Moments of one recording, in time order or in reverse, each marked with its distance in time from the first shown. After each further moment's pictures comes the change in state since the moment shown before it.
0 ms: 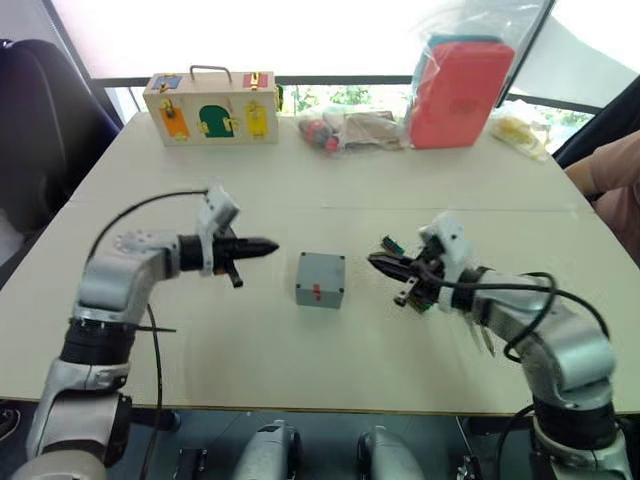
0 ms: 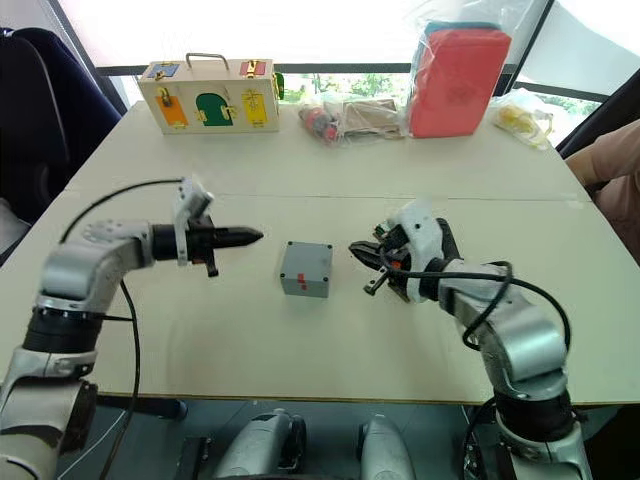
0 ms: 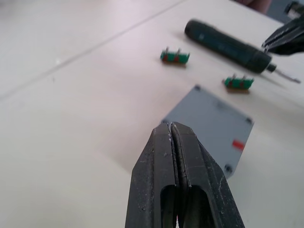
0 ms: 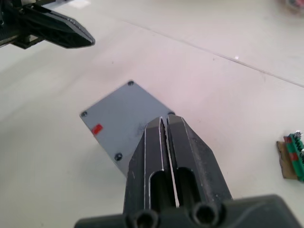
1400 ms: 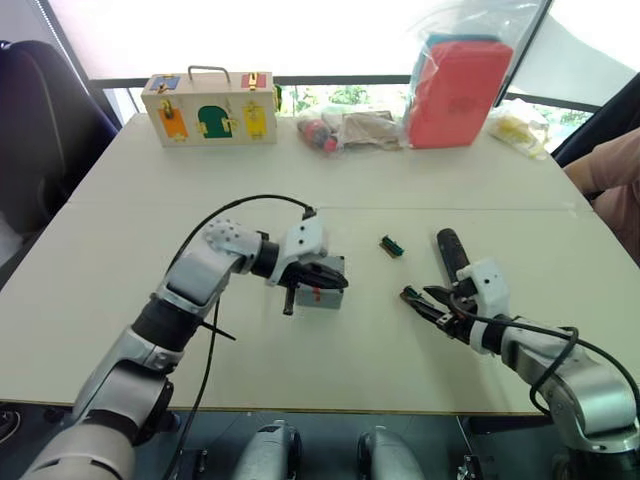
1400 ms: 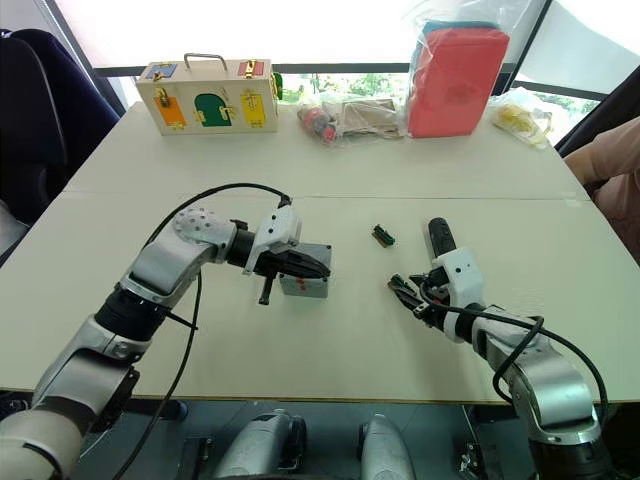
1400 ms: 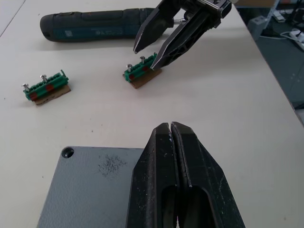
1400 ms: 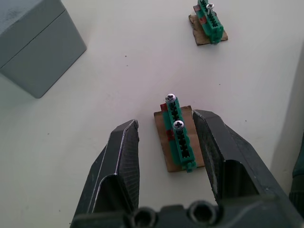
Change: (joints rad) left arm -0.089 -0.142 -0.376 0.120 0.222 -0.385 -0.187; right arm 0.276 -0.081 0.006 0.179 -0.033 -0.236 -0.137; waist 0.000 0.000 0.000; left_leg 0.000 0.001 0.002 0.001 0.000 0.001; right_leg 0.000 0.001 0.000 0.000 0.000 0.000
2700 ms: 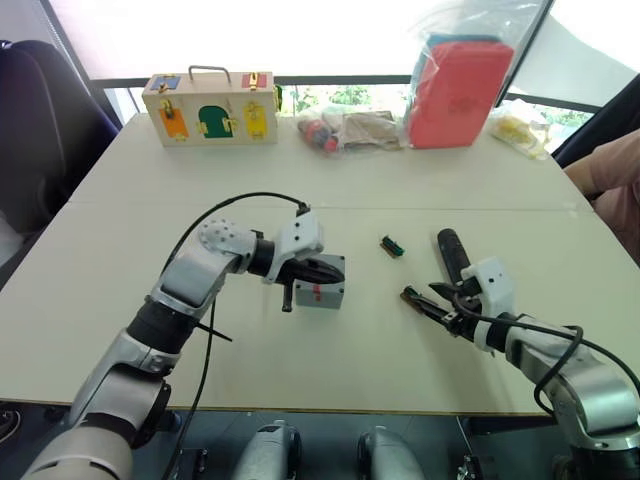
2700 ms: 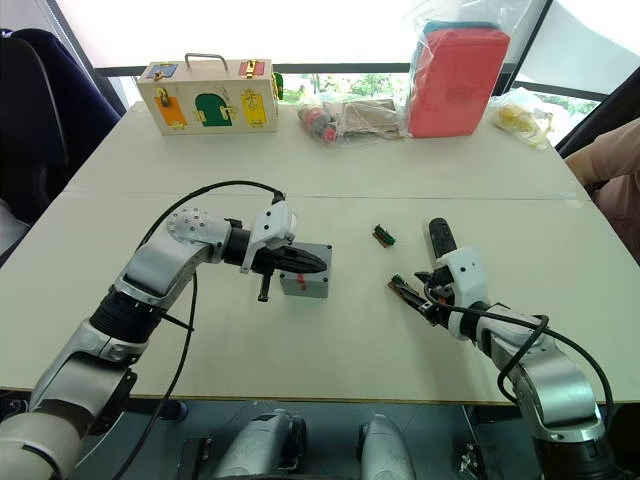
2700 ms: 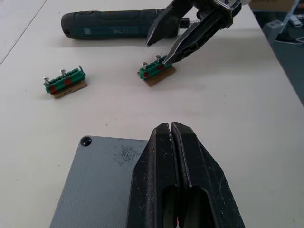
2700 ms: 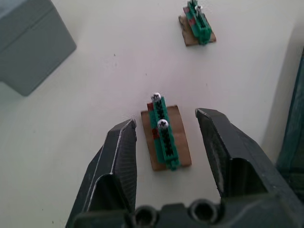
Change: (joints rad) left arm 0.011 0.005 0.029 -0.014 -0.001 0.018 0.036; right arm 0.028 -0.024 -0.005 0.017 -0.010 -0.066 0.005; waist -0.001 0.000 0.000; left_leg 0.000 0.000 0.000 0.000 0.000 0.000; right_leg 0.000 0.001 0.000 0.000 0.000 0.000
